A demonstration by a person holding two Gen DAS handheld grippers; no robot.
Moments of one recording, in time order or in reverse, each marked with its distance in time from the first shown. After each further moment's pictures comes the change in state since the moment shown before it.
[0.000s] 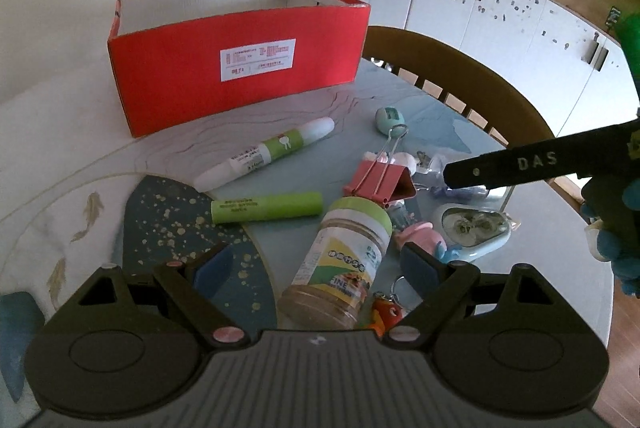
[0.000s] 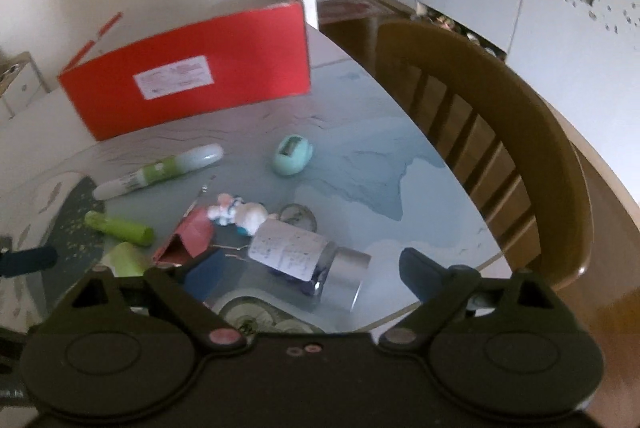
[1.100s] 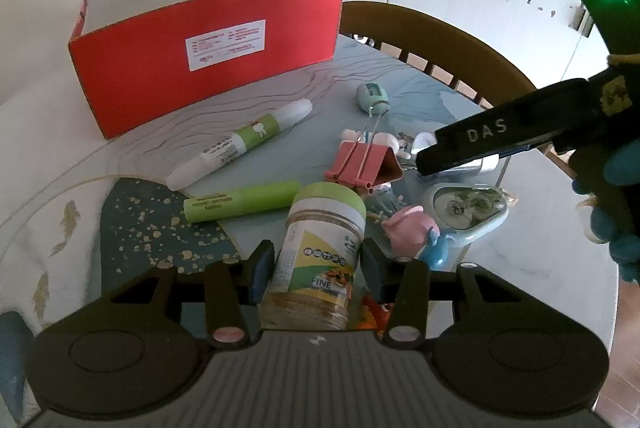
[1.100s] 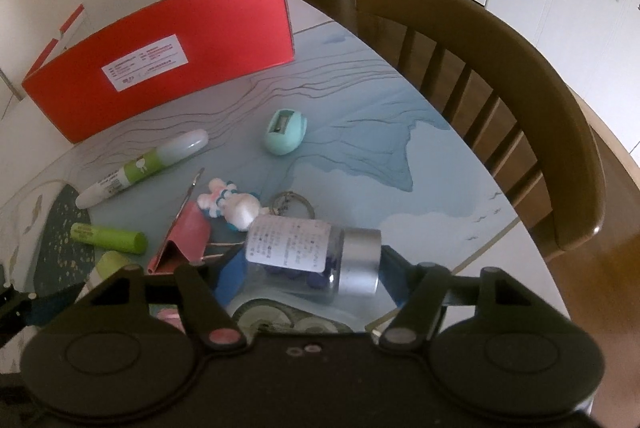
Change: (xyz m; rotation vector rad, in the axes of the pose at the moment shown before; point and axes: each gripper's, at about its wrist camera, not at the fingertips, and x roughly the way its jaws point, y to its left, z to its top) left arm 0.016 -0.011 0.004 0.080 0.061 -0.015; right arm 0.019 0.009 0.007 0.096 0.101 -0.038
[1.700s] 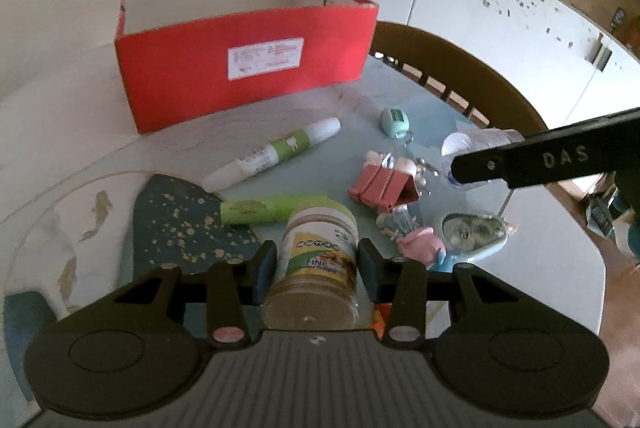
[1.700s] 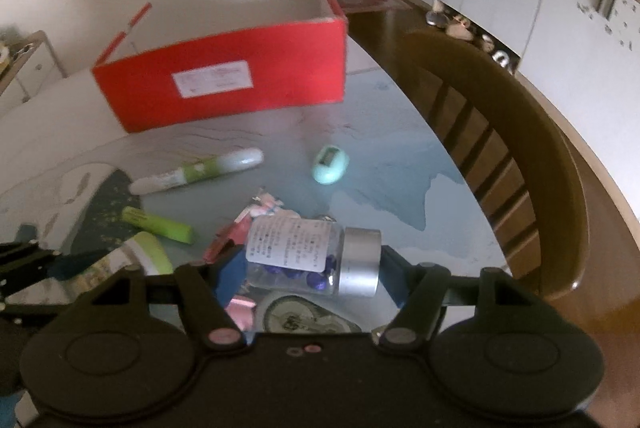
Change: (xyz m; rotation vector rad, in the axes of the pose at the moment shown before) left arm -0.027 0.018 0.008 -0.103 -0.025 0.013; right arm -0.050 0.020 0.005 -0.177 -0.066 0.059
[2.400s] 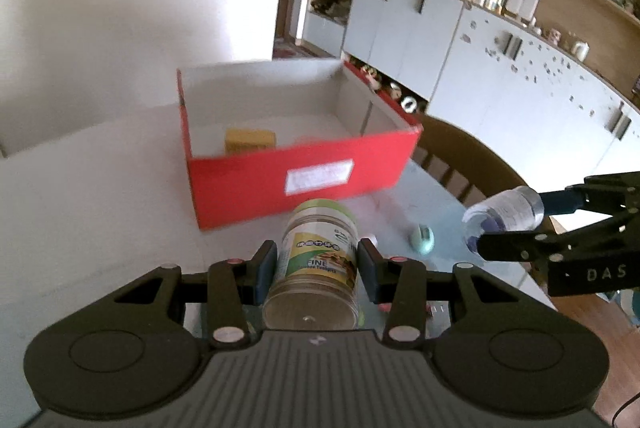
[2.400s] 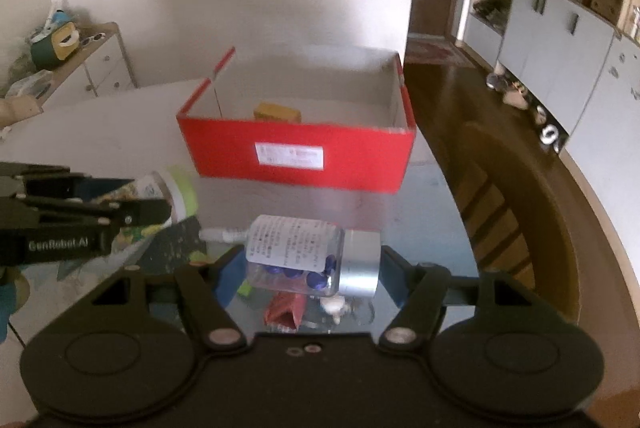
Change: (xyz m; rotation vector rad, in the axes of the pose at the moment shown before) left arm -0.051 0.033 0.081 -0.098 -0.126 0.061; right arm -0.048 0.023 0.058 -0.206 -0.093 0.119
